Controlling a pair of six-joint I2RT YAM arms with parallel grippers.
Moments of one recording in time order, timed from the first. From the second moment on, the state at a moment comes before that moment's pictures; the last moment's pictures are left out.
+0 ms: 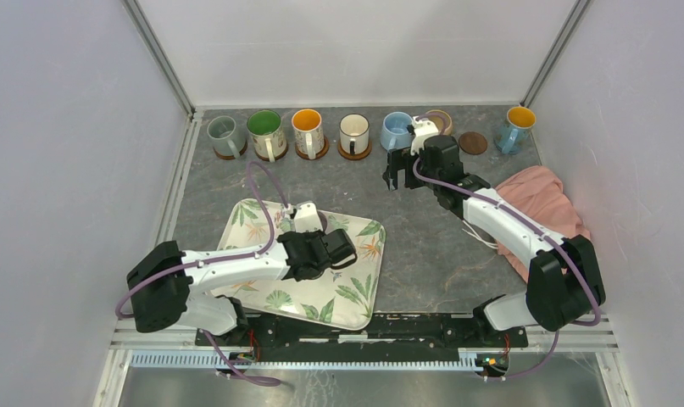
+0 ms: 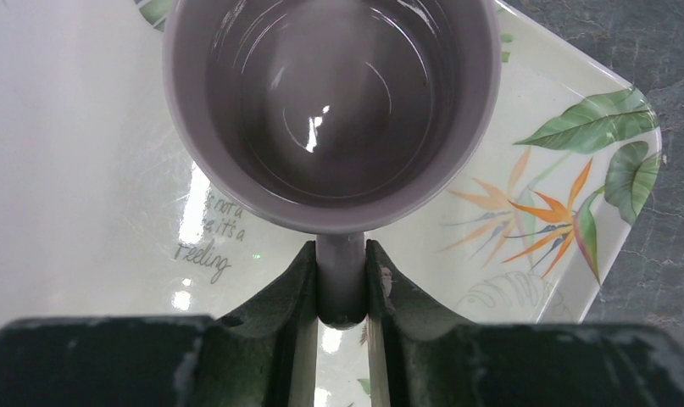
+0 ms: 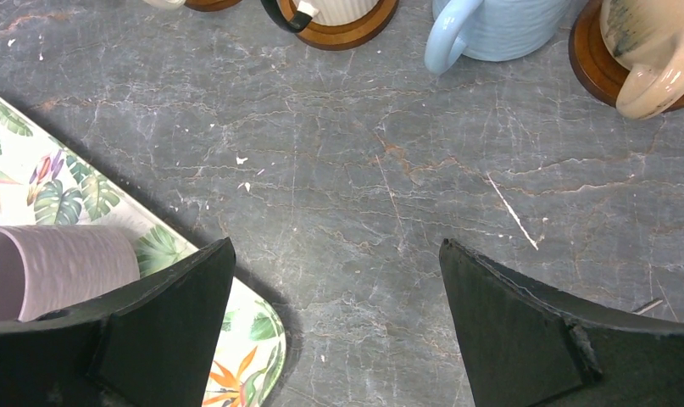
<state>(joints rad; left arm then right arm) -1.11 1.36 0.81 -0.68 -0.70 -1.30 0.44 1.41 0.98 -0.09 -0.04 0.18</state>
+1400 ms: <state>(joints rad) -1.12 1.15 0.77 -0.69 -0.71 -1.30 0.55 1.42 0.98 -0.14 0.03 0.18</state>
